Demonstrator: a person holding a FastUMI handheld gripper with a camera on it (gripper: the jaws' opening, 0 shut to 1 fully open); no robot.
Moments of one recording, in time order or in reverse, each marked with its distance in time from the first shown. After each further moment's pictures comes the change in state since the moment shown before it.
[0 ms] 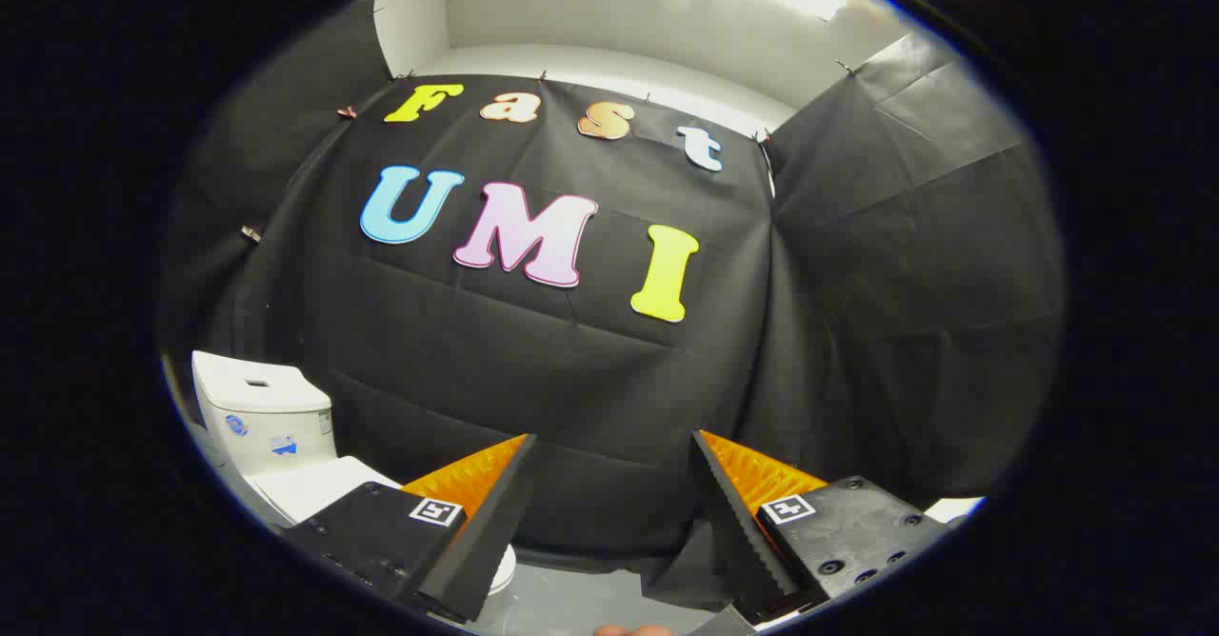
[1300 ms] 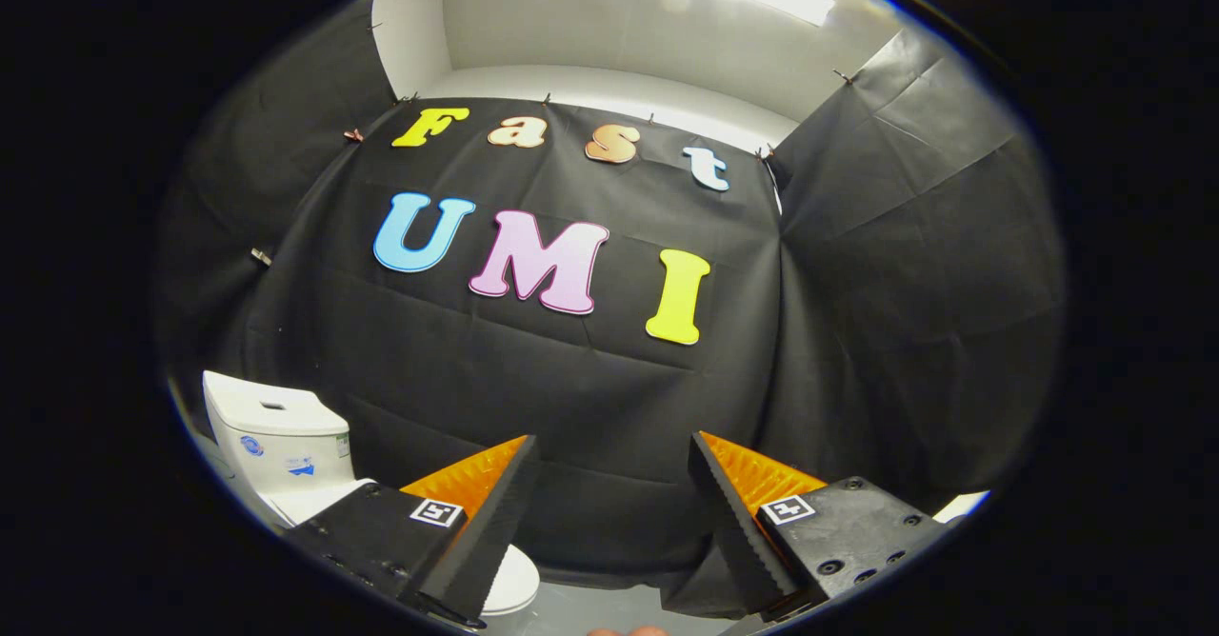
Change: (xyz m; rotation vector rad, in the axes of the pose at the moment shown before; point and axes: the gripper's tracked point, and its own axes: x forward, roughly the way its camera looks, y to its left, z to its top) arm -0.002 0.029 0.013 0.010 -0.050 0.056
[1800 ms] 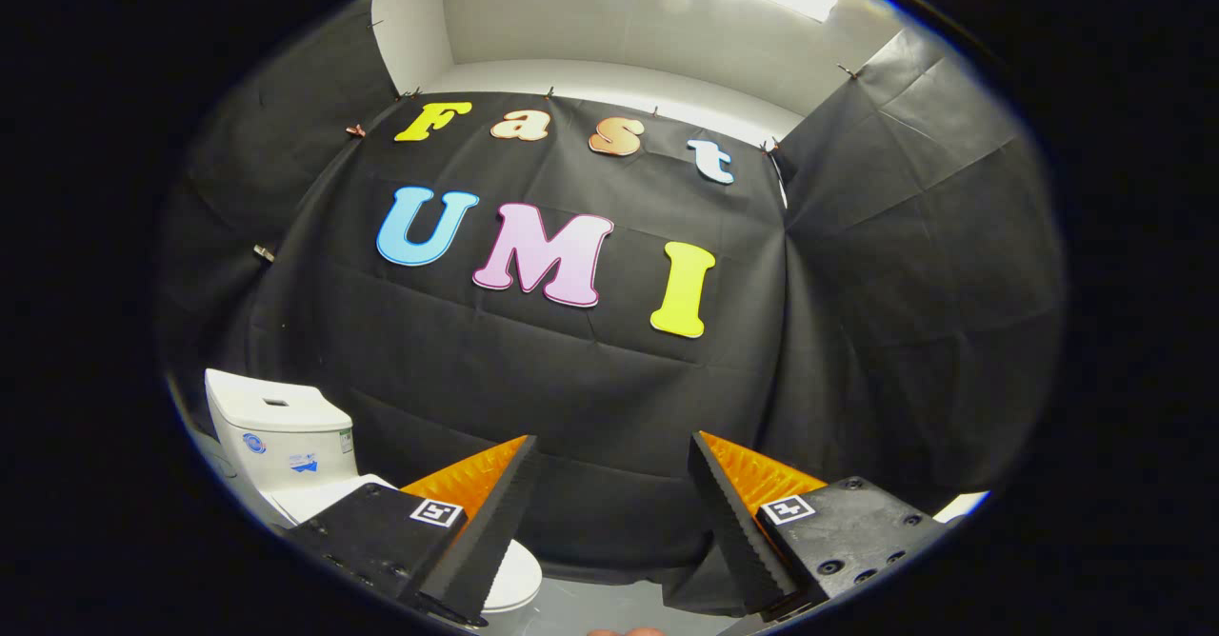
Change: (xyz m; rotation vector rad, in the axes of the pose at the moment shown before) arm 0.005 0.007 -0.001 -0.008 0.024 0.019
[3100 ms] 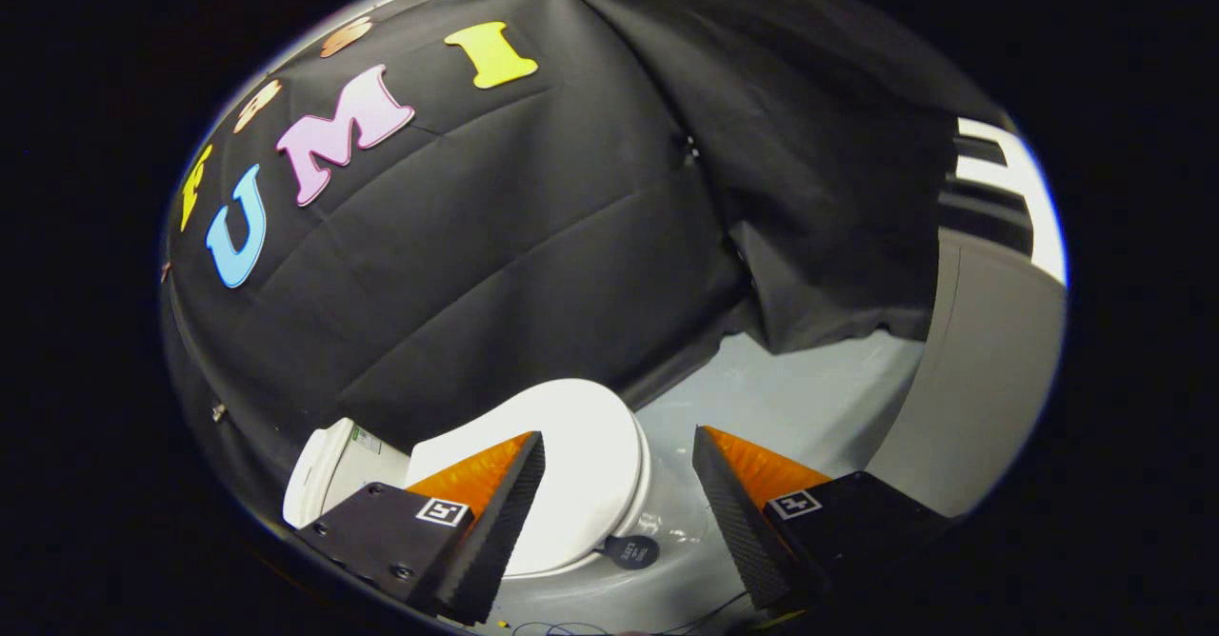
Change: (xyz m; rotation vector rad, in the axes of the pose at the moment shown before) arm -0.039 0.068 -0.278 0.775 0.750 -0.304
